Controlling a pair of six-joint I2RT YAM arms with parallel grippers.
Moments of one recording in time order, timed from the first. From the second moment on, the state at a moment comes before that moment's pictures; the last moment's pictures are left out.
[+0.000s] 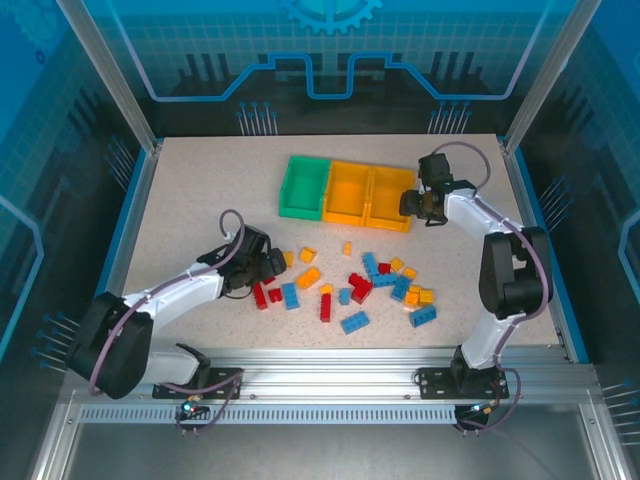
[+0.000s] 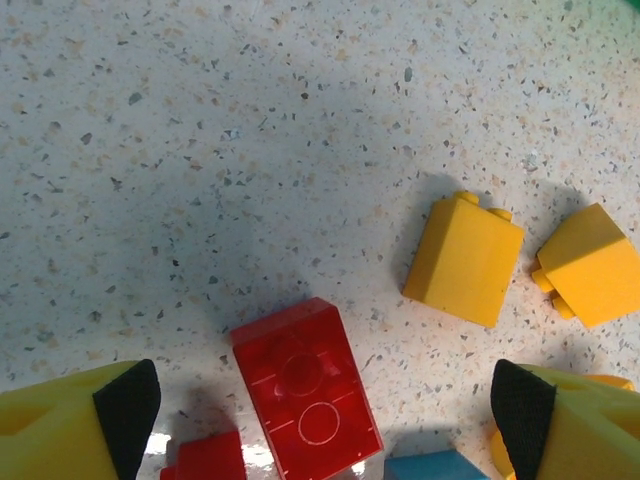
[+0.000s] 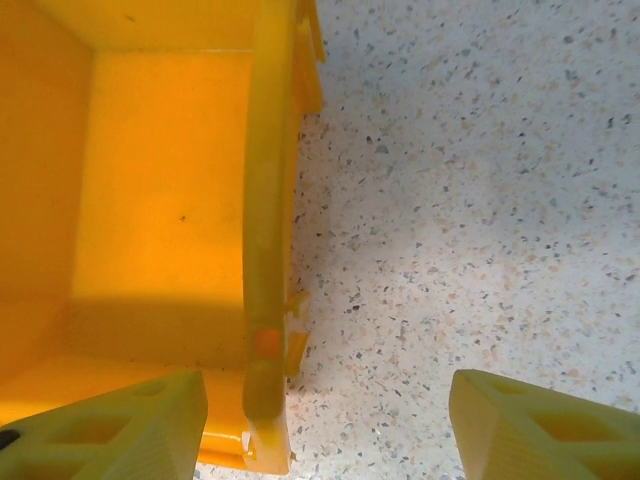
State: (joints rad) left arm -0.44 1.33 0.66 -0.37 -0.12 -0.82; right arm 0.15 1.77 1.27 -0.55 0.07 0.29
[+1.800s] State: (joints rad) left arm -0.47 1.47 0.95 -0.50 -0.18 -0.74; right arm 0.15 1.86 1.30 -0.52 0.03 0.21
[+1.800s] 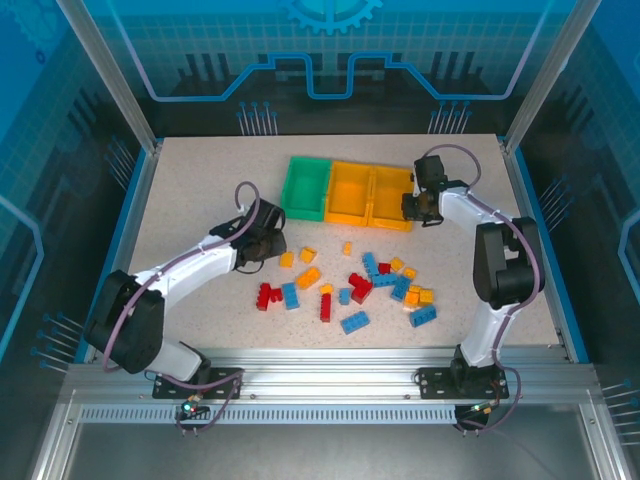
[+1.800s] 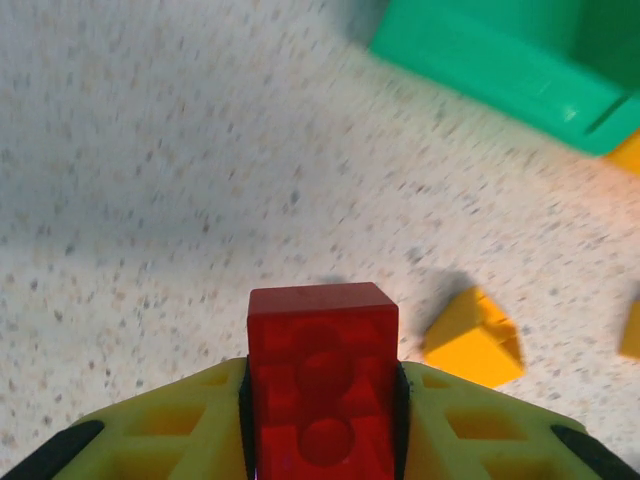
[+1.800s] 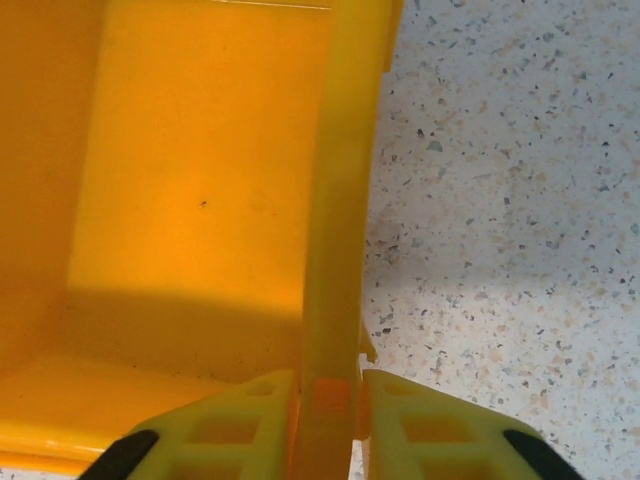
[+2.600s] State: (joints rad) left arm -0.43 1.91 1.41 -0.50 -0.17 -0.55; right arm 0.17 1.86 1.30 -0.55 -0.02 0.17
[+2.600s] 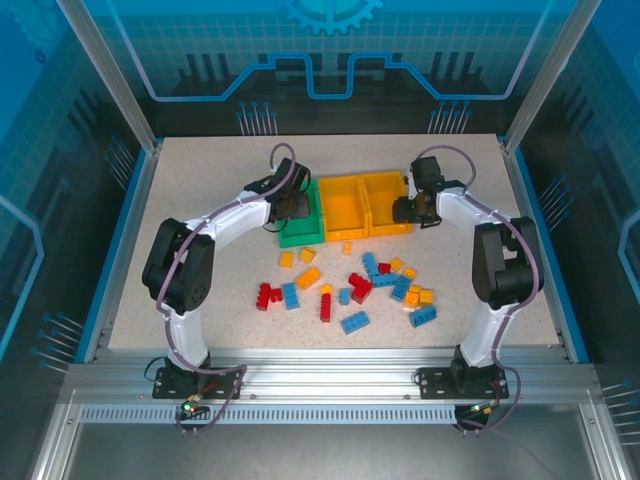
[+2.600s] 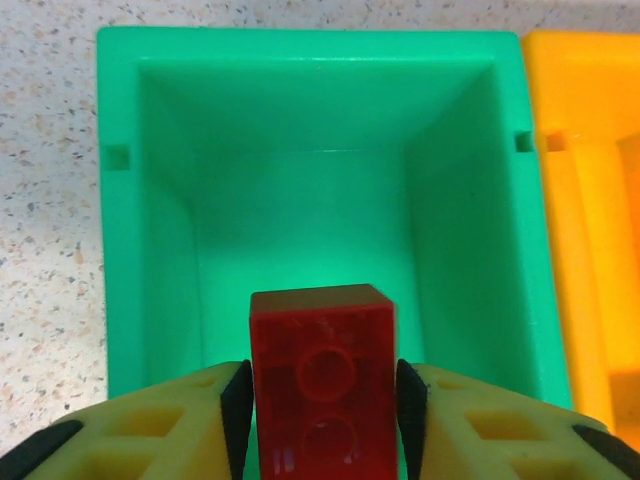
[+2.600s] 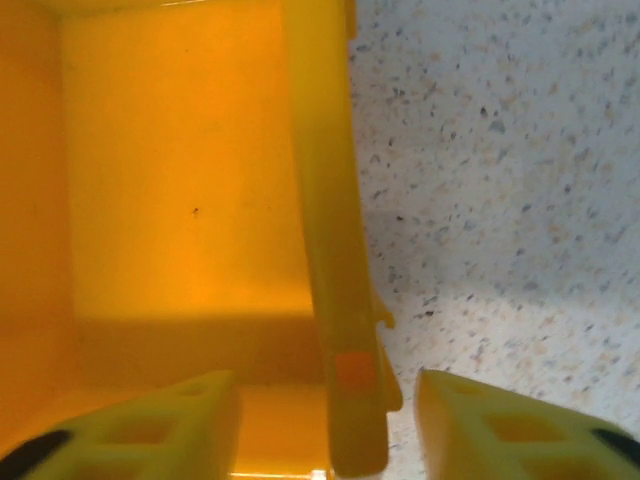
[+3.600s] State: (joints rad) left arm -0.52 1.41 0.89 -0.39 -0.17 -0.54; right arm 0.24 1.32 0.88 -0.97 -0.04 0.40
